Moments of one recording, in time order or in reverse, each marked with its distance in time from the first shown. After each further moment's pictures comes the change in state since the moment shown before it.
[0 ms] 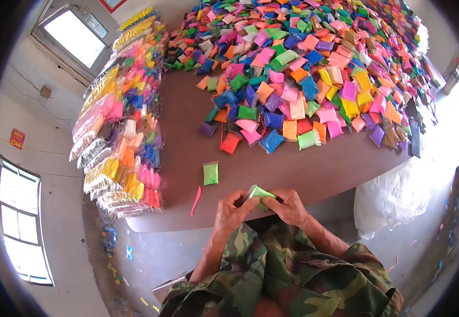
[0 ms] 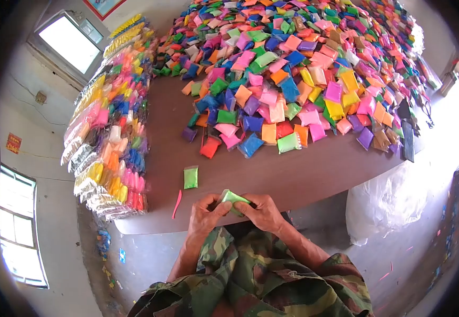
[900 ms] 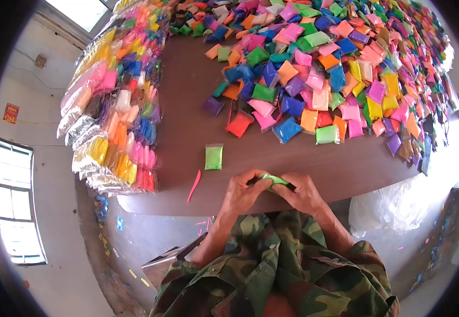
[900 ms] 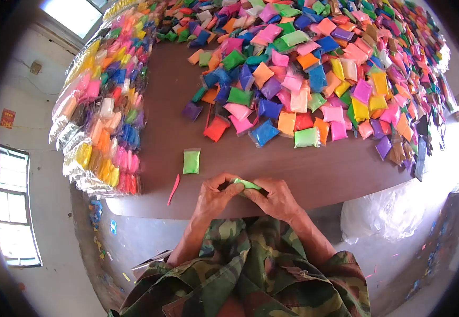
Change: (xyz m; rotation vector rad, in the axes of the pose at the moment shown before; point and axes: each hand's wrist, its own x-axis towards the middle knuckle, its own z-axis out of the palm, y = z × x) left_hand 0.044 -0.025 0.009 -0.059 -0.068 0.081; right_hand 0.034 -0.005 -0.032 -0.436 -0.056 -0.039
